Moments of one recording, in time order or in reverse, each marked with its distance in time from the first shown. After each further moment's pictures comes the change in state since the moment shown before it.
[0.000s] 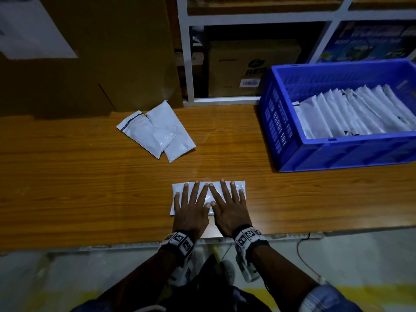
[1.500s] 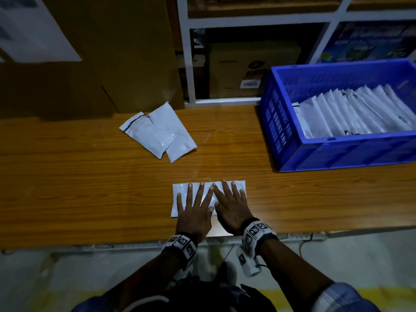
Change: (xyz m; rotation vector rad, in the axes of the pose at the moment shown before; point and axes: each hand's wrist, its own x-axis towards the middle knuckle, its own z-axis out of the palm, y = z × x) left_hand -0.009 0.014 -0.006 0.123 -0.026 0.033; right_hand 0.006 0.014 -0.008 0.048 -0.185 -0.045
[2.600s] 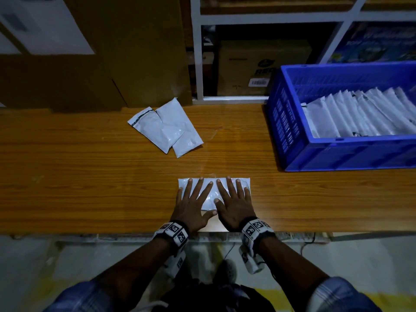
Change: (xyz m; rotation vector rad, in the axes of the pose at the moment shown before) left_hand 0.005 -0.033 -0.013 -0.094 -0.210 0.055; right_hand -0.005 -0.011 0.001 -0.014 0.038 0.056
